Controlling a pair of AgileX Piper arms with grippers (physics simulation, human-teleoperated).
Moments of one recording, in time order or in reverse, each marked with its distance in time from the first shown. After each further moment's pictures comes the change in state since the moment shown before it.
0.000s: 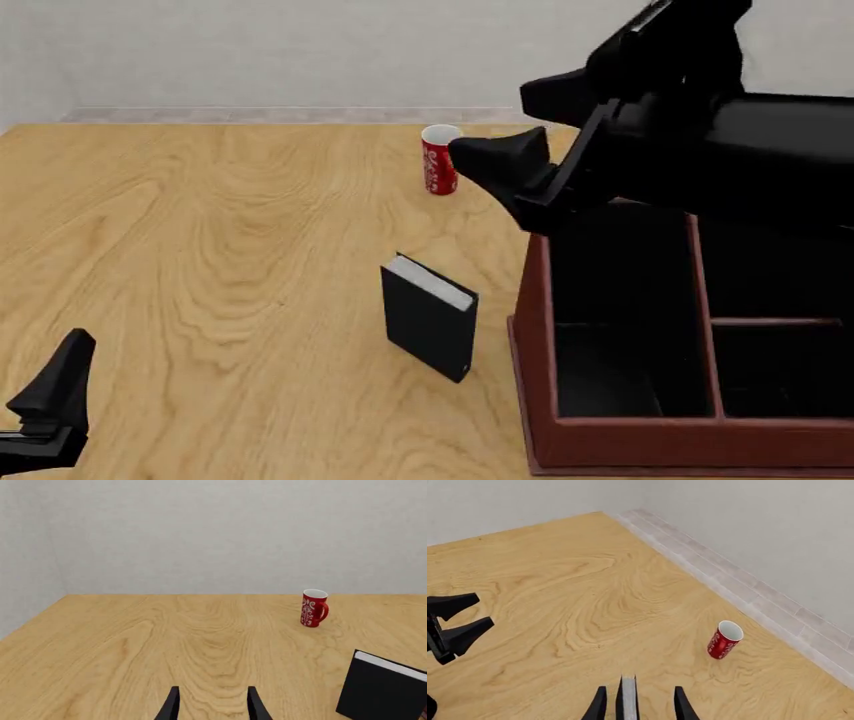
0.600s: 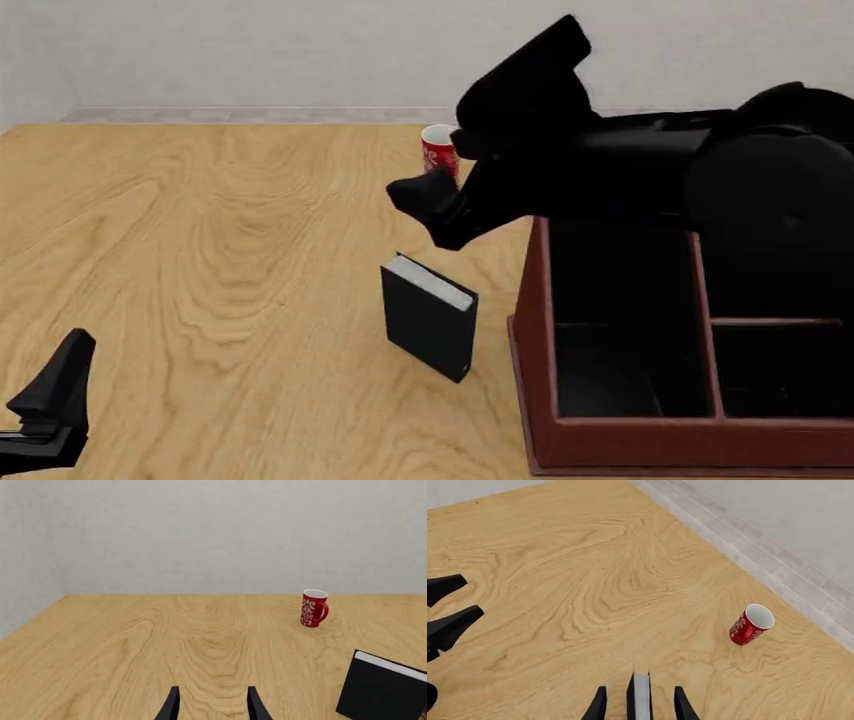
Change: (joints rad) left arm 0.000 0.000 0.000 0.000 0.000; right arm 0.030 0.216 -0.084 0.030 0.019
